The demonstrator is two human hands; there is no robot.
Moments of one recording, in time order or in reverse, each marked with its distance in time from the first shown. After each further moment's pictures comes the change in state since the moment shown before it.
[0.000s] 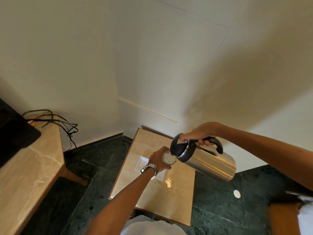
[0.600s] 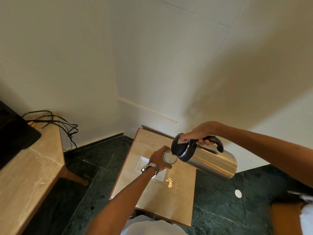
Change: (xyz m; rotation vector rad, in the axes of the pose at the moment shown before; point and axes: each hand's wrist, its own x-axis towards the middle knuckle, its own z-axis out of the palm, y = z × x) left_hand 0.007 0.005 -0.002 0.022 -0.002 0.006; right_hand 0.030 0.007 -0.013 0.016 -0.039 0.006
